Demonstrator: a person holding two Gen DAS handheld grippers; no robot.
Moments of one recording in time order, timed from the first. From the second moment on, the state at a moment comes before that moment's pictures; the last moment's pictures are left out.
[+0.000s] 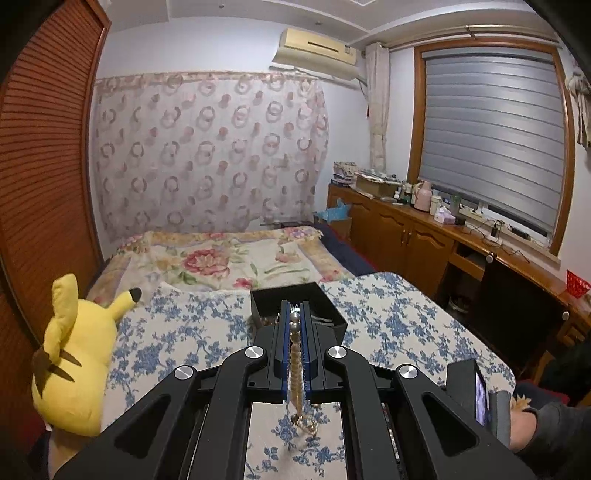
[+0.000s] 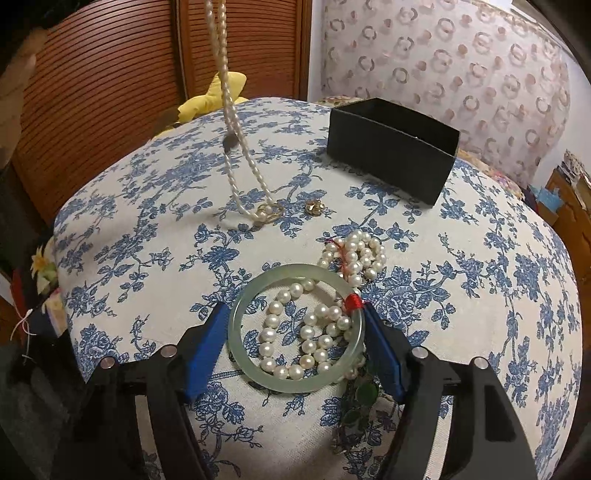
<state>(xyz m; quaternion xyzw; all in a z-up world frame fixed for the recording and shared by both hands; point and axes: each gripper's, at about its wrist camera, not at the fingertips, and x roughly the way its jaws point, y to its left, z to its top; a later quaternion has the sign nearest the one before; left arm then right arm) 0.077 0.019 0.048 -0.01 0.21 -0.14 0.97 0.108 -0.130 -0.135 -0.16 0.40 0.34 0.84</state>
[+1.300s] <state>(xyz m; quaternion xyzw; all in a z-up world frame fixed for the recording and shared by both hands) 0.212 -0.024 0.094 0.02 0.20 -0.15 0.97 0.230 -0.166 -0.024 -0.12 0.30 0.33 0.89</state>
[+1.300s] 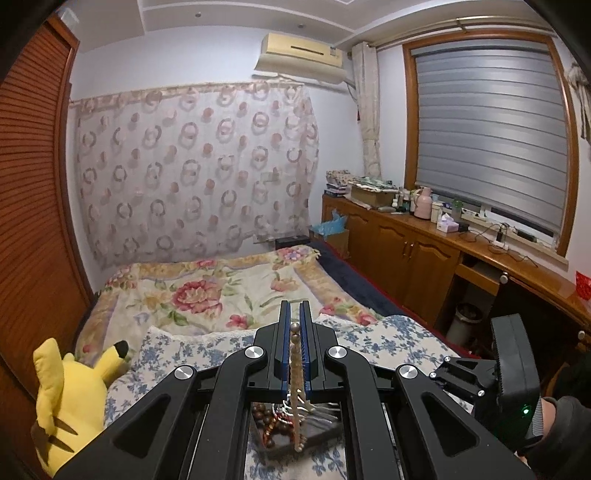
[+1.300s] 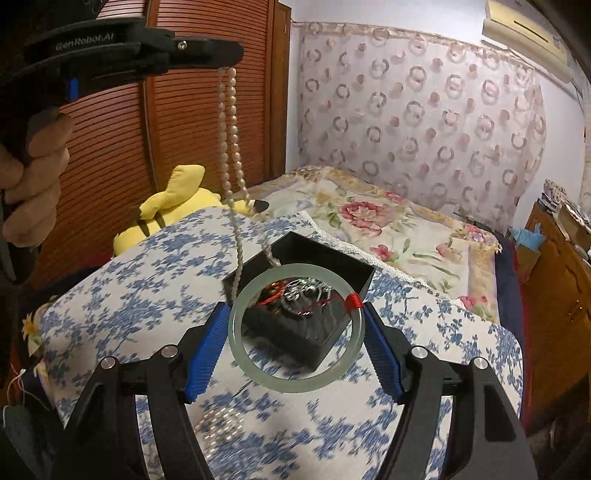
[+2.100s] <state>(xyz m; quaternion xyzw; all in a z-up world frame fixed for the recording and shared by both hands) 0.301 -0.010 0.047 0.00 0.27 -0.15 0.95 0.297 -0.149 -0.036 -0.12 0.30 0.33 0.88</state>
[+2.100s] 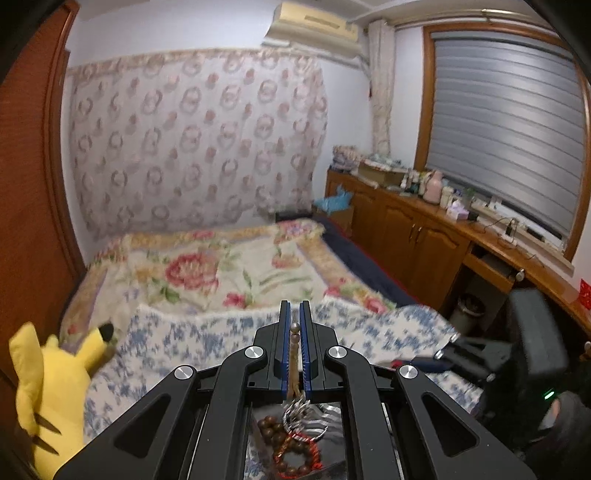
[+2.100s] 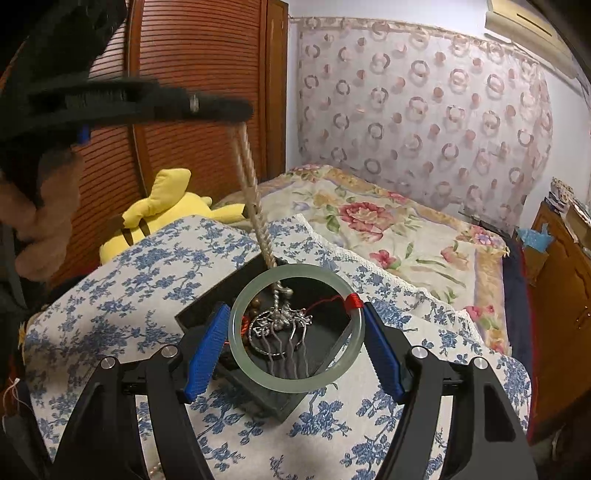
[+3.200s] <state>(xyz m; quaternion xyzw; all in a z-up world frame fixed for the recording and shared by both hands) 0.275 0.049 -0.027 -0.01 0.31 -0.07 0.95 0.321 -0.105 -0.087 -0.13 0.35 0.33 0.86</state>
